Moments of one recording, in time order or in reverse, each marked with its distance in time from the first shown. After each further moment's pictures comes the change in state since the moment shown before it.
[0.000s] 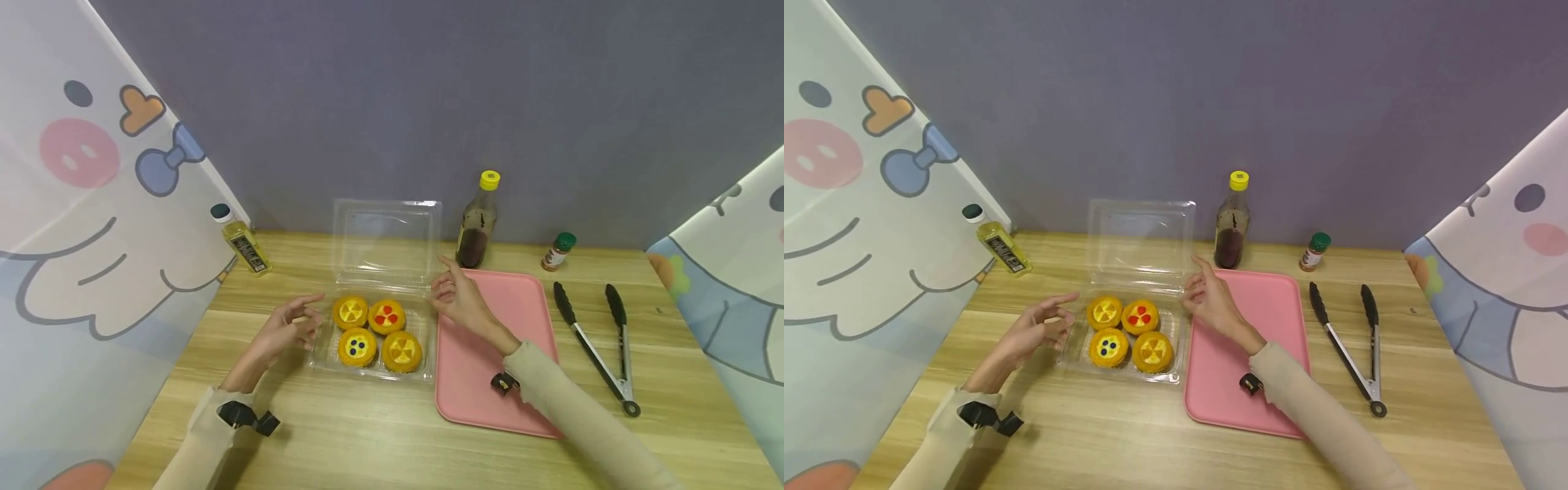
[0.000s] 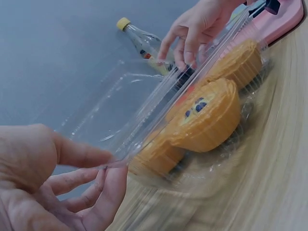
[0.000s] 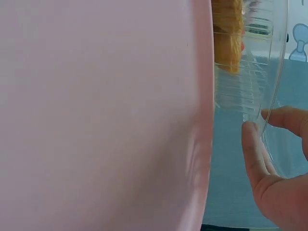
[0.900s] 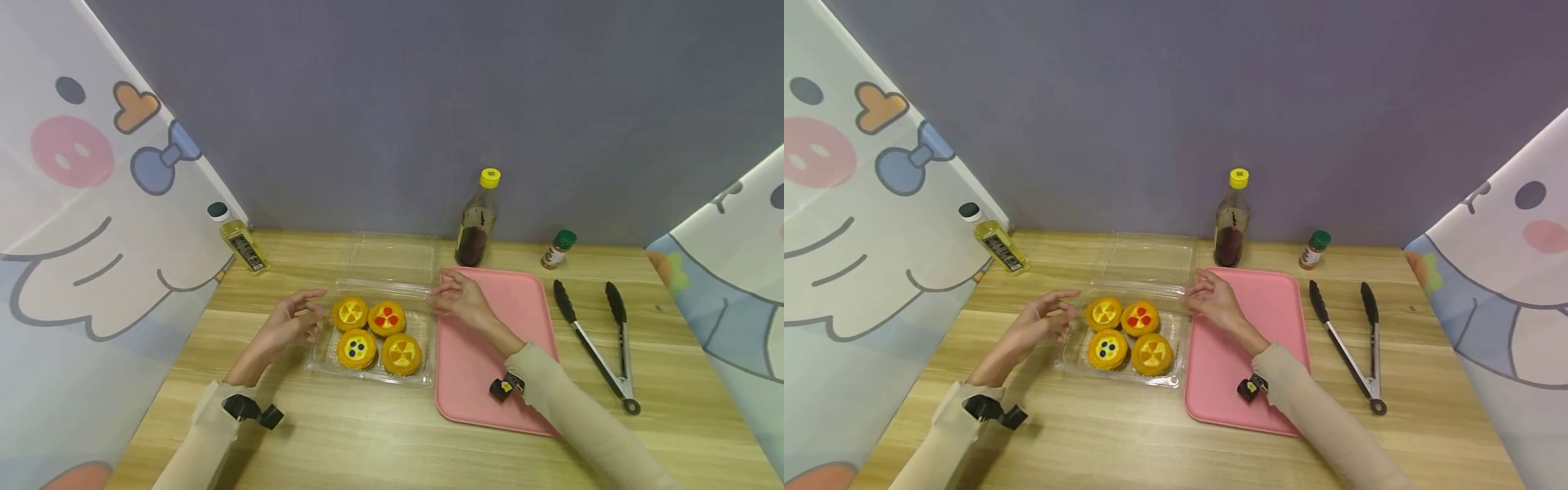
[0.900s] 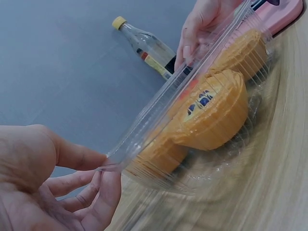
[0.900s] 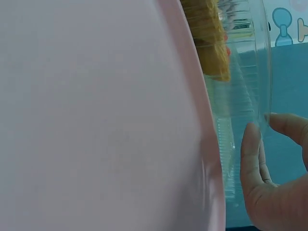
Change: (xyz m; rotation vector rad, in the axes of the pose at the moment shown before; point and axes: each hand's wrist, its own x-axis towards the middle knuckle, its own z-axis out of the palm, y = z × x) left_hand 0.012 0.003 0.002 0.044 0.030 0.033; right_hand -0.003 0.012 -0.002 0.309 -0.034 0.252
